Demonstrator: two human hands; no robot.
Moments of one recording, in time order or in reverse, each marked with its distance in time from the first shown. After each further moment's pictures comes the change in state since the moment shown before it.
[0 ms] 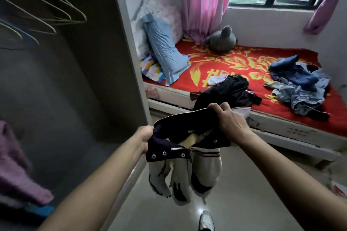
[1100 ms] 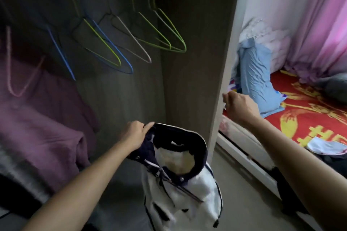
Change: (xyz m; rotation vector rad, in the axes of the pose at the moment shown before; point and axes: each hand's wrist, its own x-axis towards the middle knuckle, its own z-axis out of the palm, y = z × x) left_hand 0.052 0.196 -0.224 1.079 0.927 0.413; right_hand 0.390 -0.221 0.015 0.169 0.079 -0.288
